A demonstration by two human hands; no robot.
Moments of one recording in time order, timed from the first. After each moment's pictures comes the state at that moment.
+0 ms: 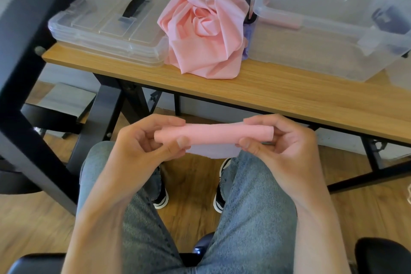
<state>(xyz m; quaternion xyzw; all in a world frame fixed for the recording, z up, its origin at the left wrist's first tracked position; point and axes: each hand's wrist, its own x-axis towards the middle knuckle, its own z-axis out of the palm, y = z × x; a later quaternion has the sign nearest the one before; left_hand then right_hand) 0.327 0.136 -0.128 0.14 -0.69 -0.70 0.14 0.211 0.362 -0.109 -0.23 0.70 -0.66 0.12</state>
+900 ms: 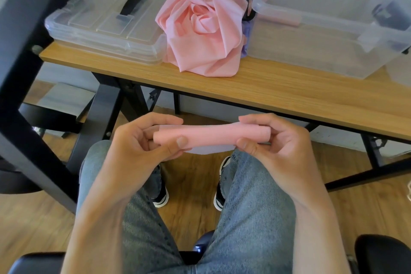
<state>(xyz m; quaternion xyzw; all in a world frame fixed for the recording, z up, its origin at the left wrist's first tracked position) 0.327 0.137 -0.128 0.15 -0.71 -0.68 0.14 0.208 0.365 -0.116 -0.24 0.71 -0.65 0.15</state>
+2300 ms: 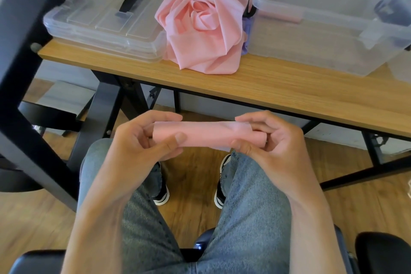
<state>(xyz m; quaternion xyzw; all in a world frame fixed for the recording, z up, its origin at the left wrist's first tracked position) 0.326 0.134 -0.133 0.16 -0.69 -0.69 0.14 0.206 0.362 -0.127 -0.26 0.74 -0.61 0.14</state>
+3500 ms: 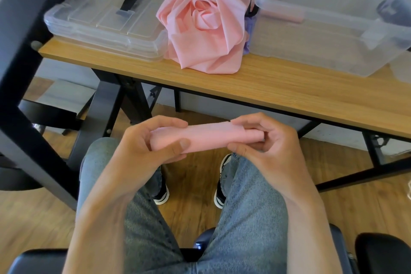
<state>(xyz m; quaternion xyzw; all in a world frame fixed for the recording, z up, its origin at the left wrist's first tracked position) 0.324 0.133 -0.142 0.17 -0.69 -0.69 0.09 0.204 0.358 -0.138 -0.27 0.75 -0.59 0.14</state>
